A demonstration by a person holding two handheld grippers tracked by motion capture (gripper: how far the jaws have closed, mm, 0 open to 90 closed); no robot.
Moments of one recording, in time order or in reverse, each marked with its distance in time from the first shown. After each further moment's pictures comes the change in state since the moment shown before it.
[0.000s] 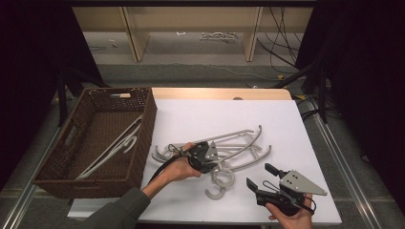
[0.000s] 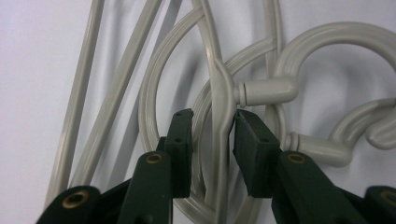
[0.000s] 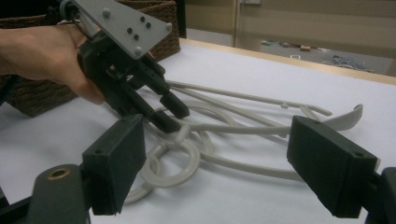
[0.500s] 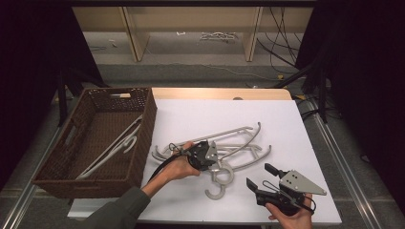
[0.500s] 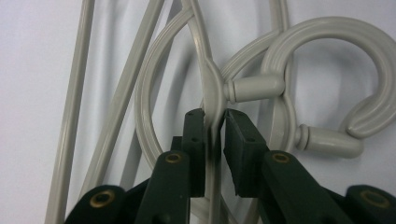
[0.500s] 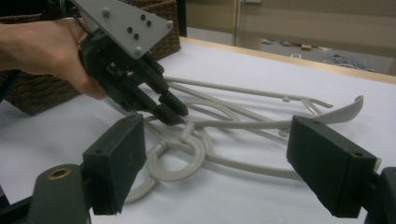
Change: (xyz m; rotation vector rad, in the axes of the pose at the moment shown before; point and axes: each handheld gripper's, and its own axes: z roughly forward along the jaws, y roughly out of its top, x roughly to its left) left arm 0.006 0.000 -0.002 0.014 -0.006 0.011; right arm 0.000 0.000 0.002 -0.006 0.006 0.008
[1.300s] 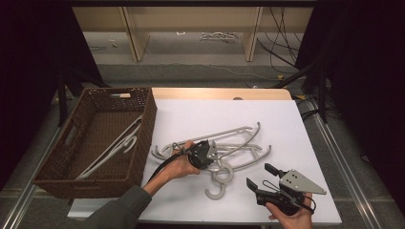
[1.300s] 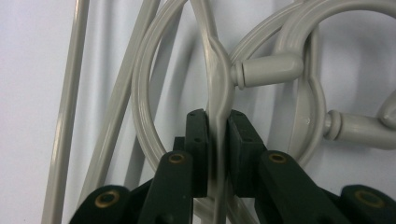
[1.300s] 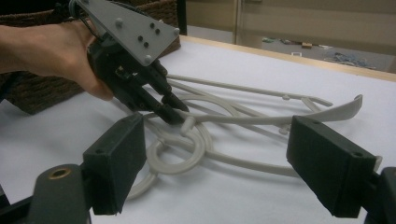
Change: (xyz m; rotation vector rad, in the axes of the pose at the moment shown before) left arm 0.004 -0.002 0.007 0.053 0.028 0.025; right arm -0.002 0.000 0.000 0.006 -0.006 -0.006
